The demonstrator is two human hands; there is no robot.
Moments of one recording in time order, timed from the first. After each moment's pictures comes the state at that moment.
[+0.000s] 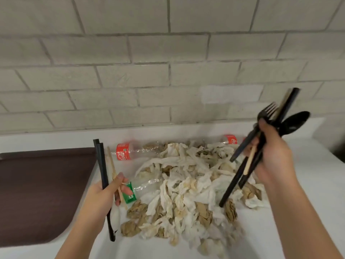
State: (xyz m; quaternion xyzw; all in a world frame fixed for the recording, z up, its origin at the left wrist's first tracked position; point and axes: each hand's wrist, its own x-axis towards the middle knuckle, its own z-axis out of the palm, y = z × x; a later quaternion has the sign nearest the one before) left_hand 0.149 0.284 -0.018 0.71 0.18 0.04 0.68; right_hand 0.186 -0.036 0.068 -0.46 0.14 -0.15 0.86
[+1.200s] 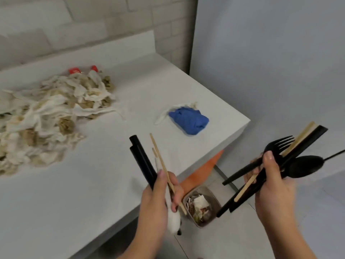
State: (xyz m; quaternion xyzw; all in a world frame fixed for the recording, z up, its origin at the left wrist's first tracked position) left_hand -0.181 -0.114 -0.066 0.57 -0.04 -0.28 0.77; right_hand -0.264 -0.292 -0.061 -0.48 0.37 -0.40 0.69
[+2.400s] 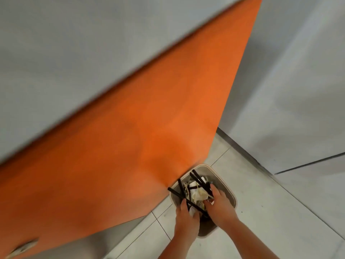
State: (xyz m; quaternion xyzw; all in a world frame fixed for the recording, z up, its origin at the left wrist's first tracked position) left_hand -0.219 -0.267 -0.669 0.84 0.00 -0.43 0.33; right_hand -0.263 -0.383 -0.641 -0.80 0.41 0.18 0.40
